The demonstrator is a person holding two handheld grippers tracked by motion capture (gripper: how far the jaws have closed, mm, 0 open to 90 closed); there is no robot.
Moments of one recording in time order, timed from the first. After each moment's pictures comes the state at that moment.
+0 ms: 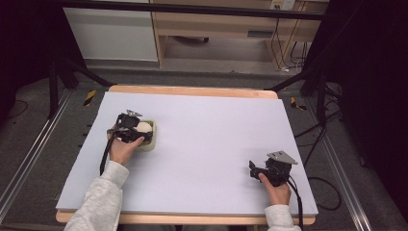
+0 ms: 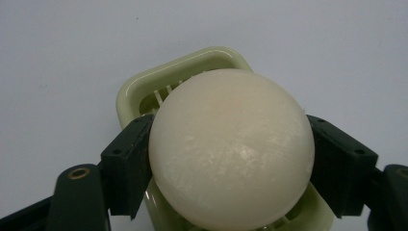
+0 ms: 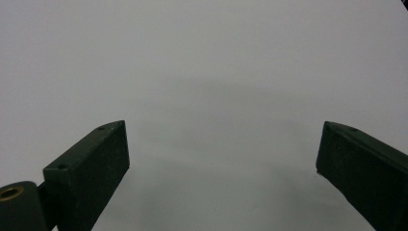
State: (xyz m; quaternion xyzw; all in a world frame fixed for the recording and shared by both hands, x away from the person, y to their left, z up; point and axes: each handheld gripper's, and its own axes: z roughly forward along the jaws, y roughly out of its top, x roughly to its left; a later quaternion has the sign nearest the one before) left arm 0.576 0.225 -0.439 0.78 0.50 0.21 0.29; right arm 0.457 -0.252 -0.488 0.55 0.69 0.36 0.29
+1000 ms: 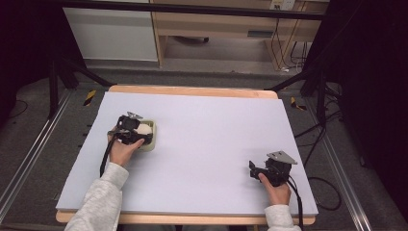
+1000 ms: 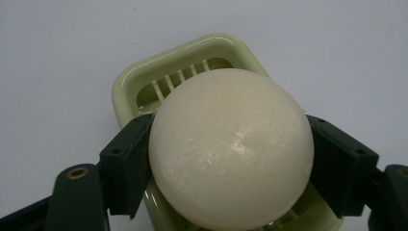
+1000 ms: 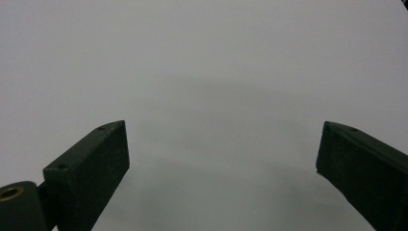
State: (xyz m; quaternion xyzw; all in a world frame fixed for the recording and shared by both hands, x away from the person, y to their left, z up) left arm 0.575 0.225 -0.447 0.79 0.50 0.21 0.29; right arm 0.457 -0.252 -0.488 0.55 0.69 0.36 0.29
